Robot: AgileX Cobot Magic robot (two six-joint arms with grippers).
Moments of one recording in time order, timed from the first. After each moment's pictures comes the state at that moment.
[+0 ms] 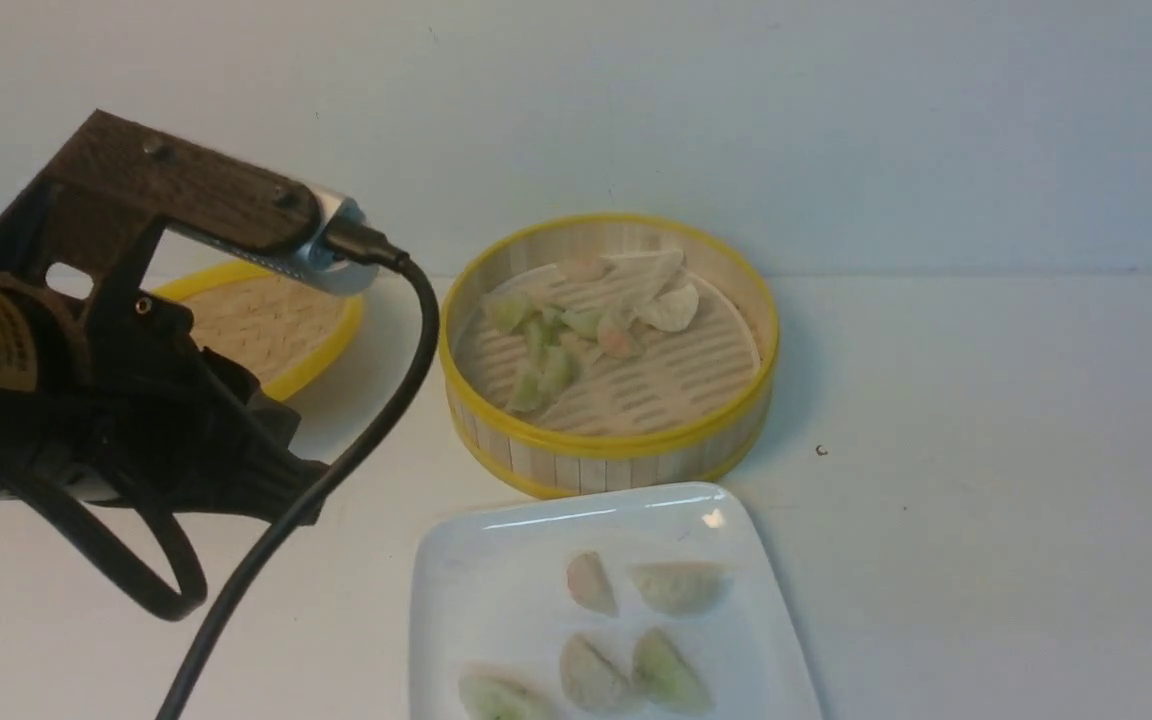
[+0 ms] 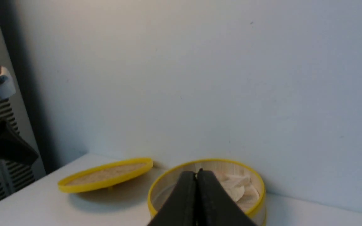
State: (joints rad) right arm 0.71 0.02 -0.56 -0.35 0.65 0.45; left arm -0.53 1.07 -1.01 0.06 0.87 -0.11
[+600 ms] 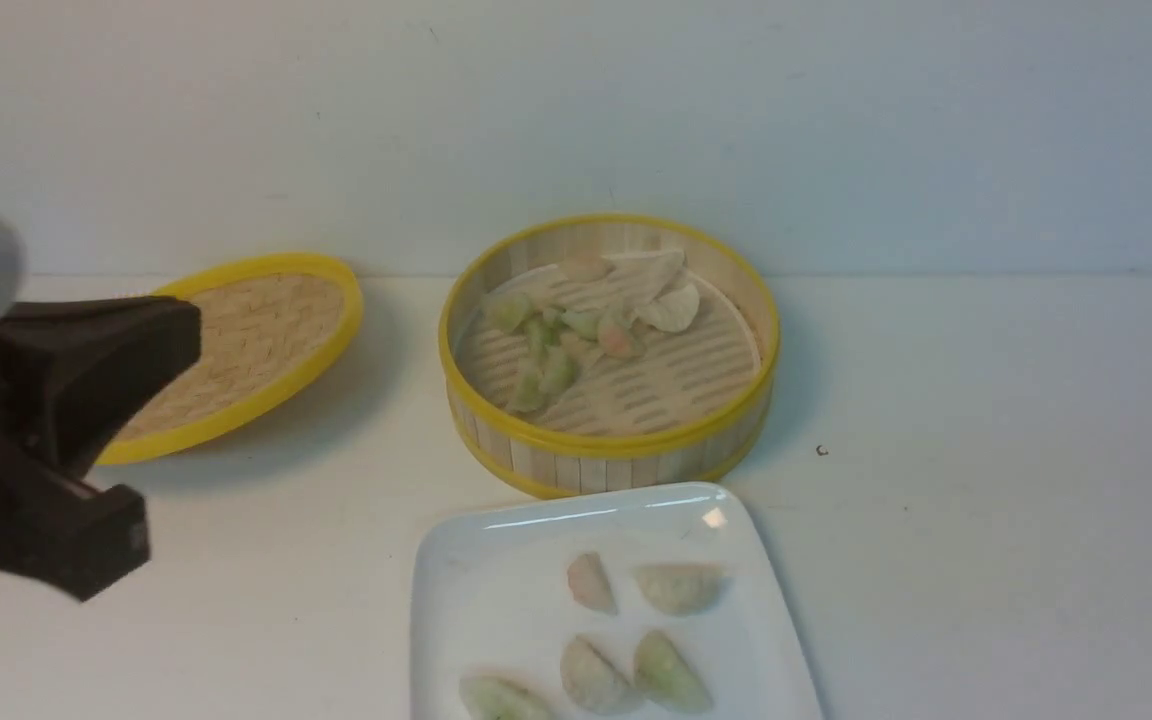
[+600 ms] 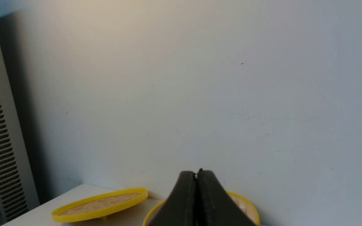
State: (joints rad) right arm 0.71 -0.02 -0.56 -0.40 0.61 0.47; left arm -0.53 0.63 -0.72 0.00 0.40 -0.06
